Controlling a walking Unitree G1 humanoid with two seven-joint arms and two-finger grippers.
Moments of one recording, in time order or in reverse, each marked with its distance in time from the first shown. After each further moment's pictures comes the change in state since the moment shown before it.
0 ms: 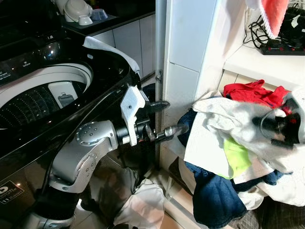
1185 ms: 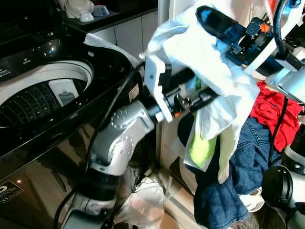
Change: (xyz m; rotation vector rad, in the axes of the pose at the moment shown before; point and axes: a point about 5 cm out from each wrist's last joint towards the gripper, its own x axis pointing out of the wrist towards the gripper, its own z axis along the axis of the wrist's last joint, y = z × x) left arm 0.063 -0.024 0.033 -0.182 -0.310 -0.102; right arm 0.026 0.110 0.136 0.310 -0.653 0.566
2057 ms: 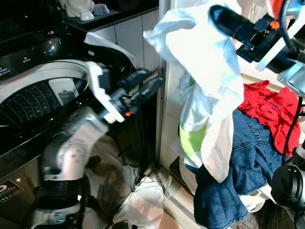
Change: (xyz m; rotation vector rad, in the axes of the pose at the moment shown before) left arm -0.087 0.040 0.032 0.008 -0.055 0.192; right arm -0.010 -0.010 0.010 -0.045 0.012 -0.117
